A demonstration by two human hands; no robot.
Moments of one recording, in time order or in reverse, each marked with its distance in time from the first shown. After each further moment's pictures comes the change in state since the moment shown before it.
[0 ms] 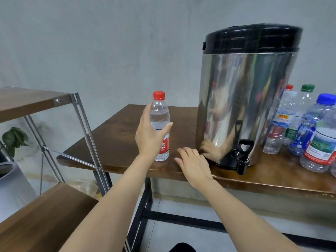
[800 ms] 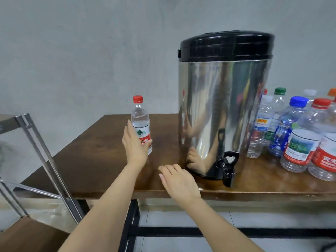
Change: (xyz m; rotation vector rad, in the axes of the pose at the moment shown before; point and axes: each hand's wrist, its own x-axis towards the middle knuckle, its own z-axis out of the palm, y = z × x) left_hand 0.043 -0.054 0.065 0.125 -0.139 -0.162; right_hand 0.004 0.007 0.021 -0.081 0.283 -0.119
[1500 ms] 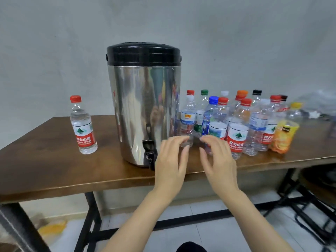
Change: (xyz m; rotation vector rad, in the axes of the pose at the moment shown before) left_hand -0.239 0.183 0.063 -0.395 -0.103 0.741; right_hand -0.131 0.152 -0.204 0.162 0.477 0.295
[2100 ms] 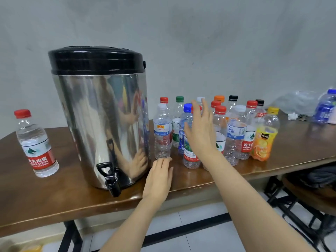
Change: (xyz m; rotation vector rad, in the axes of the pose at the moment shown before) left_hand -0.001 -0.077 0.120 0.394 -0.466 -0.212; right_hand 0.122 0.094 0.022 -0.295 -0.104 0.241
